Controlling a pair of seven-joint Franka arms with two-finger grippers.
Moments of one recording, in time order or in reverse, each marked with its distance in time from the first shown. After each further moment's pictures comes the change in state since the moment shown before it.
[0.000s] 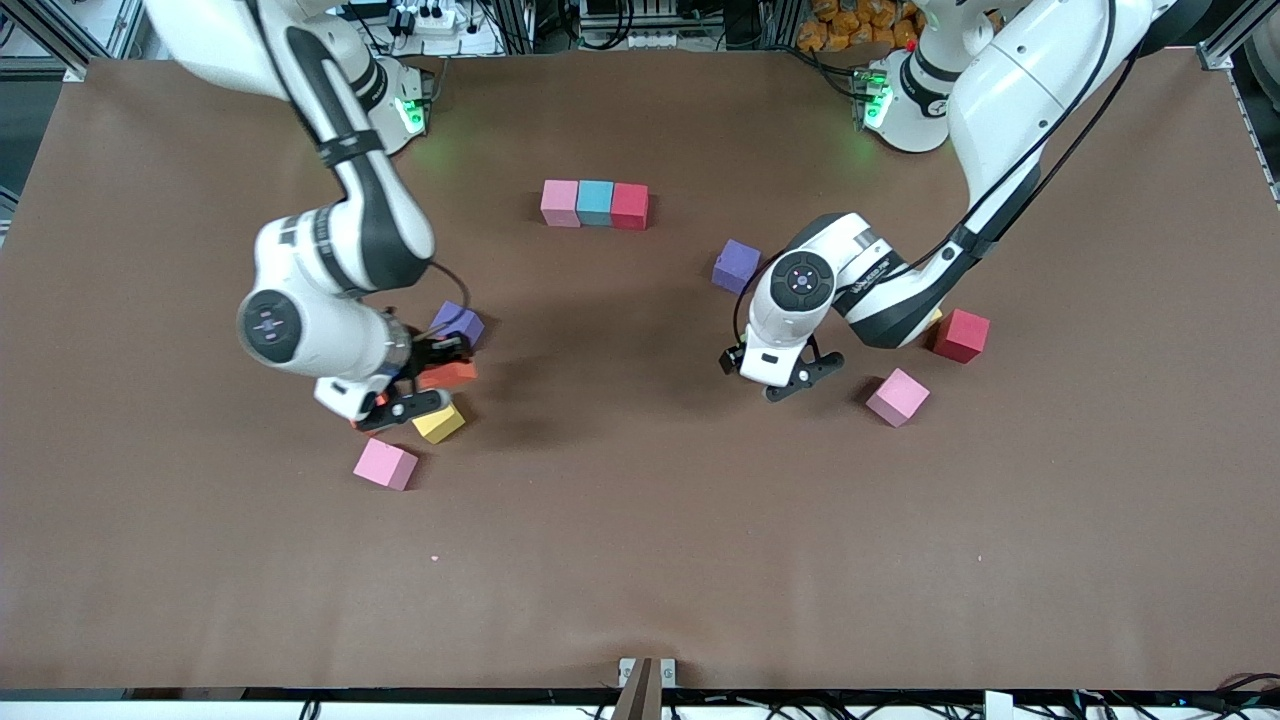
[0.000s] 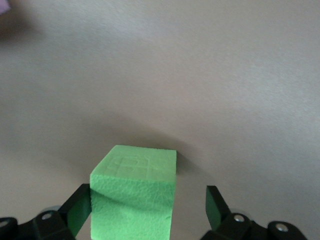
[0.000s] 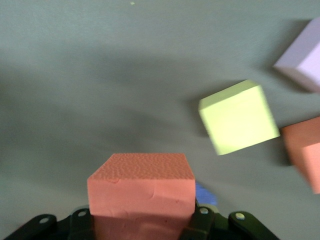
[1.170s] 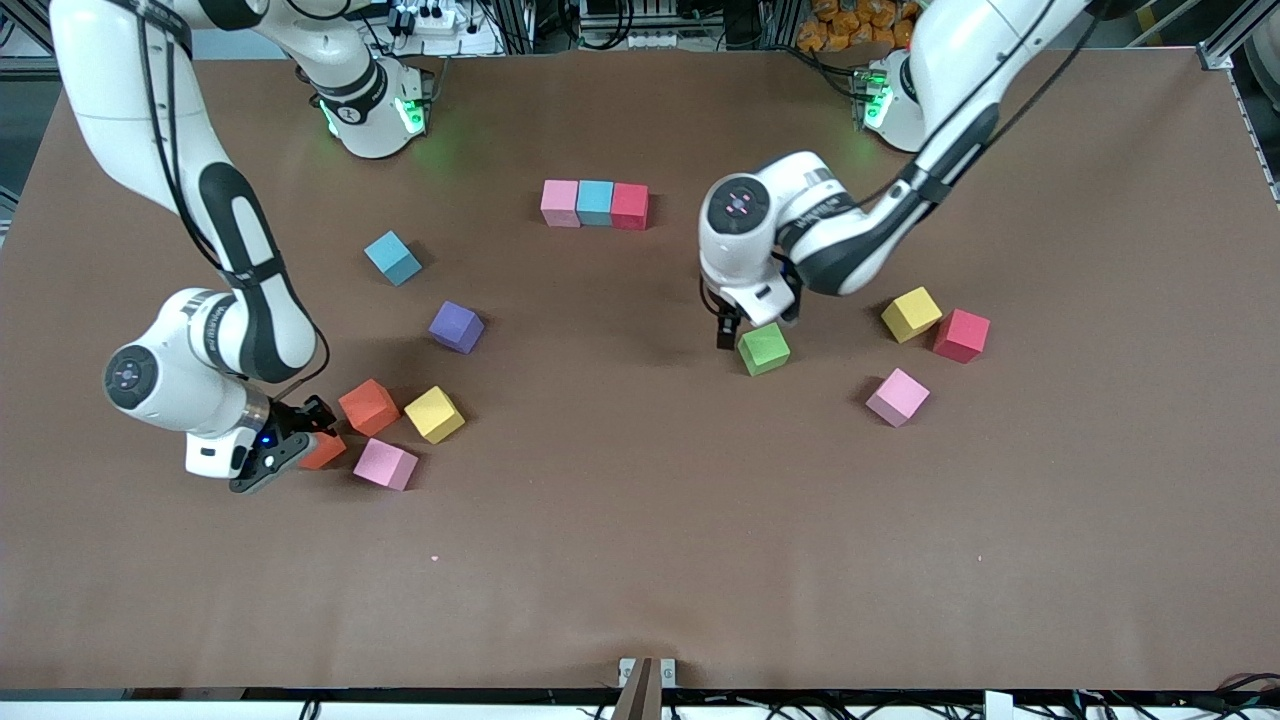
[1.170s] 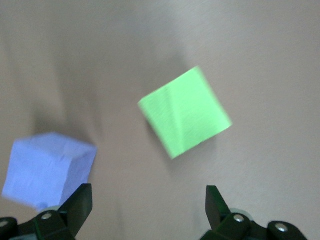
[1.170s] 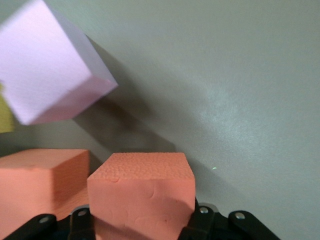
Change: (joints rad) left arm -0.066 -0.121 -0.047 -0.048 -0.011 -0.075 -0.991; right arm -0.380 0.182 -0.015 0.000 -0.053 0.304 -0.840
